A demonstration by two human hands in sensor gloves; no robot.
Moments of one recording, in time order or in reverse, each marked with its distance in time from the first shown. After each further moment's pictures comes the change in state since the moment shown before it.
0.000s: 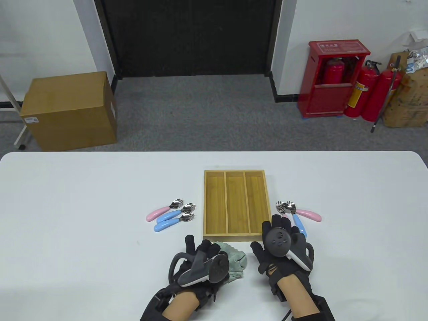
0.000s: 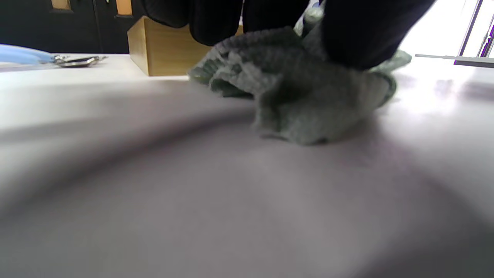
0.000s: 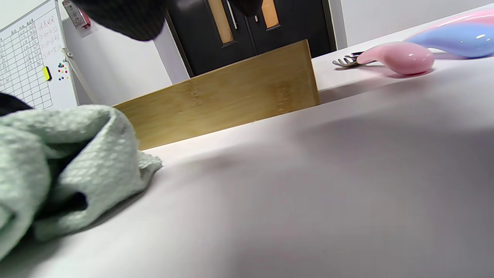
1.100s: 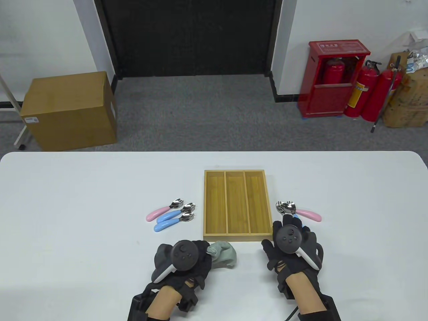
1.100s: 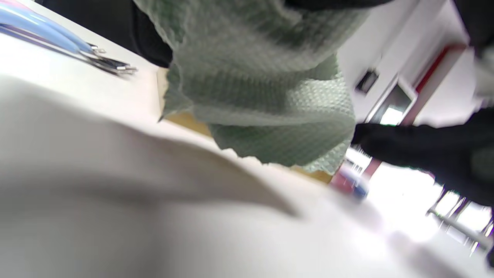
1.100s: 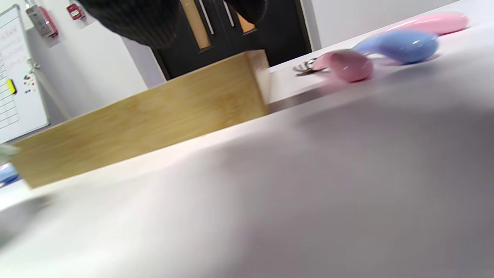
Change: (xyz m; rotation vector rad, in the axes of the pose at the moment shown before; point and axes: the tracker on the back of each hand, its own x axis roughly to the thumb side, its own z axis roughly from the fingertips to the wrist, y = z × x) left_hand -0.071 0.024 0.028 0.233 0.089 0.527; right_hand -0.036 -0.011 -0.004 -0.031 0.102 -0.040
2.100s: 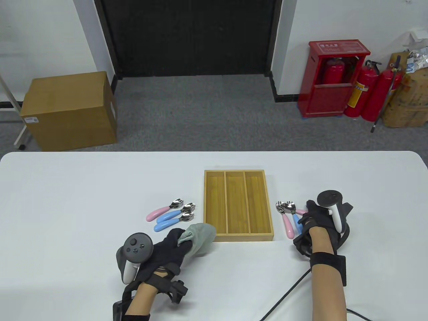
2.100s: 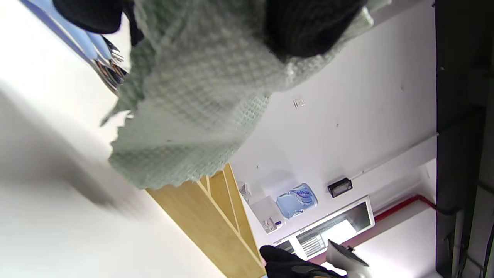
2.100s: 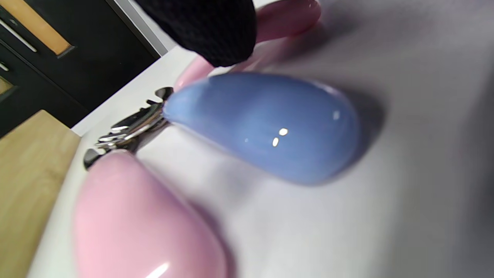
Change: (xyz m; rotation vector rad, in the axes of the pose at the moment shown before) left_hand -0.050 0.032 0.012 0.112 0.096 0.501; right_hand -0.110 -0.024 -0.101 0.038 0.608 -0.287
